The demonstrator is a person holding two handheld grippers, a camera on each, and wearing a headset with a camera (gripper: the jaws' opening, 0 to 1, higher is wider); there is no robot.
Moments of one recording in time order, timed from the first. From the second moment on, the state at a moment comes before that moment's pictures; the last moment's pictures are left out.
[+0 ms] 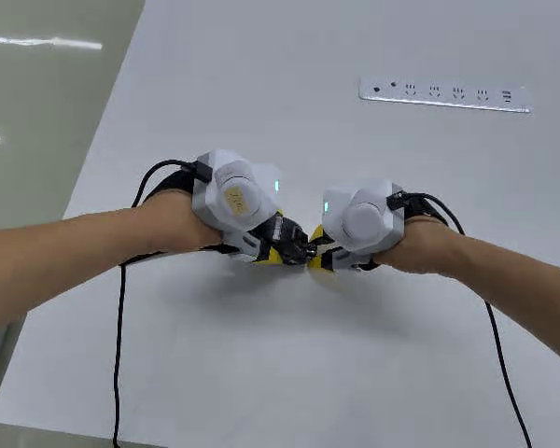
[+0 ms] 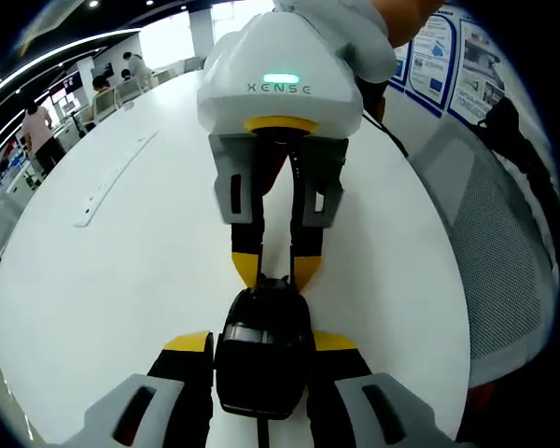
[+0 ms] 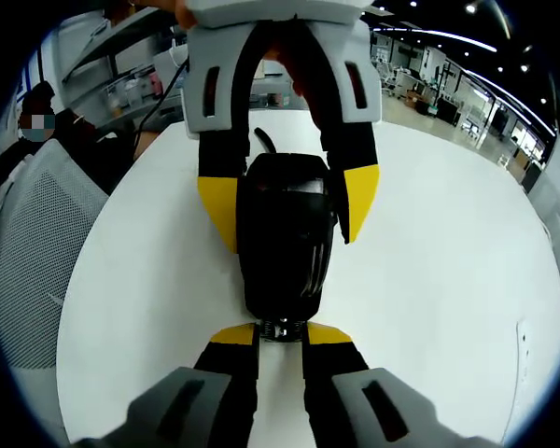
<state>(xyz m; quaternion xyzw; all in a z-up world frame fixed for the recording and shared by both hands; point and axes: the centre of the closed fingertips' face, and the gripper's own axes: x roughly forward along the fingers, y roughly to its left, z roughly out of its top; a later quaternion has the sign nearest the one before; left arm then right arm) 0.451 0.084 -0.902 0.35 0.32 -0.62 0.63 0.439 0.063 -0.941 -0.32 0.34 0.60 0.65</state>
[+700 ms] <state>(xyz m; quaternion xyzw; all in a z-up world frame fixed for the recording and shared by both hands) 0.451 0.083 -0.903 0.36 0.31 -0.62 0.62 0.439 0.062 -0.941 -0.32 0.31 0.61 0.66</state>
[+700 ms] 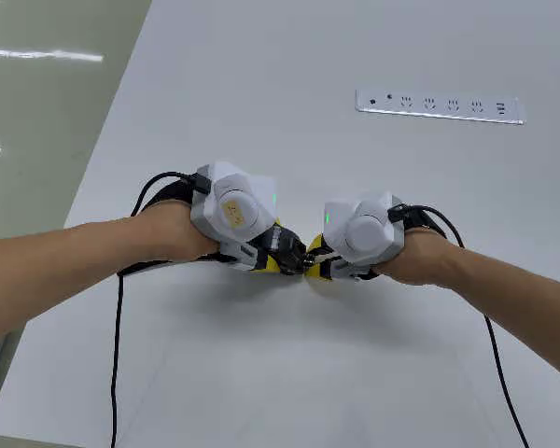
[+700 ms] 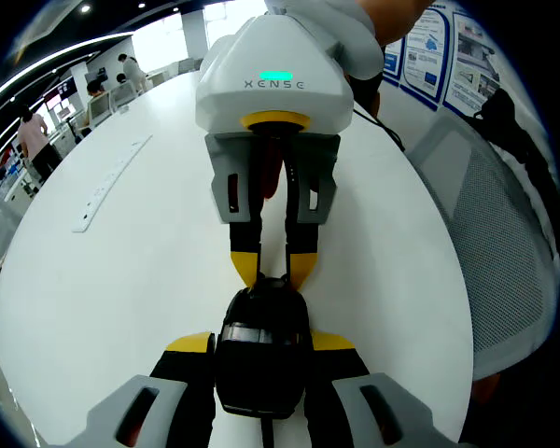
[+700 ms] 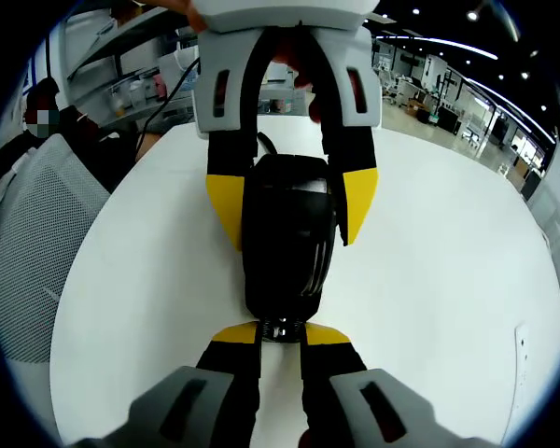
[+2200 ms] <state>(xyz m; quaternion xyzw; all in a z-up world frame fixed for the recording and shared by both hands) 0.453 0.084 -0.905 0.37 0.31 -0.63 0.61 0.440 0.045 -0.941 -0.32 0.29 0.60 0.67</state>
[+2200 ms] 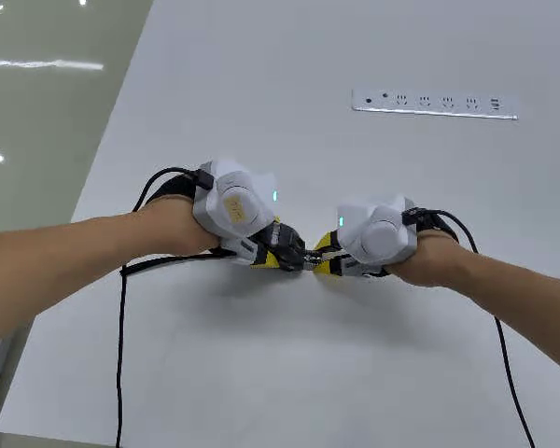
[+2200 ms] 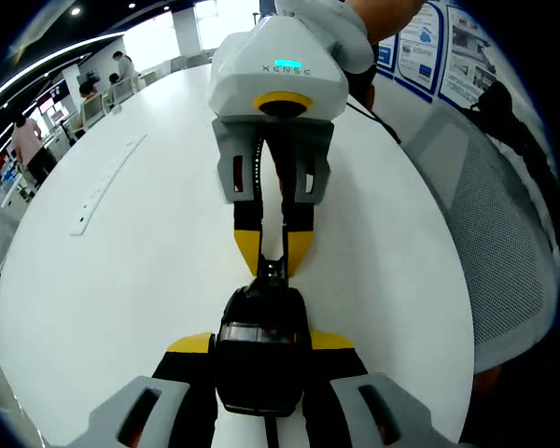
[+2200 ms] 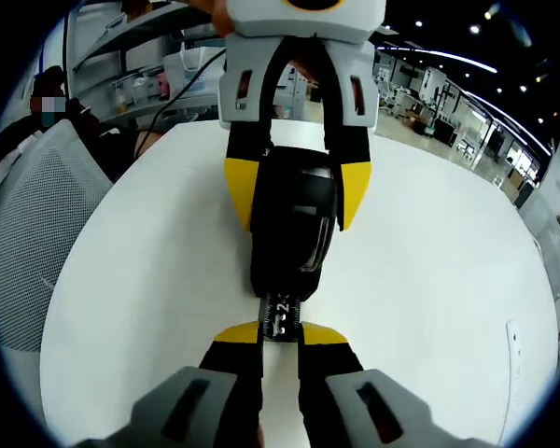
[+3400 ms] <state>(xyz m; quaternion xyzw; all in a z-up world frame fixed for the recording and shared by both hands) 0.451 0.084 -0.901 0.37 0.31 -0.63 0.61 0.434 0.006 -0.942 -0.32 0.31 0.60 0.67</state>
